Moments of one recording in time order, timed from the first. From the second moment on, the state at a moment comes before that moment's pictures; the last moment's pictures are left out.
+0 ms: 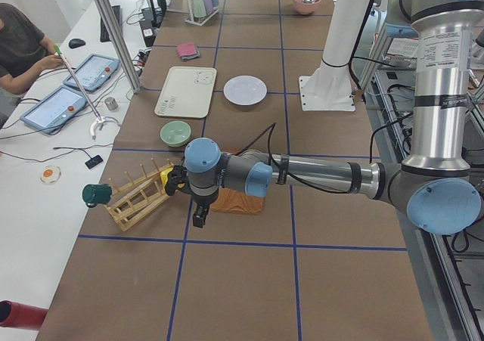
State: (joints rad) left arm -1.49 -1.53 -1.69 -1.73 -2.38 -0.03; right arm 1.57 -1.61 1.69 -1.66 2.33 -0.29
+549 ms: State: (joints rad) left arm -1.49 -1.52 -1.70 -1.74 -2.38 -0.03; right arm 1.55 -1.61 1.70 -1.66 2.33 -0.28
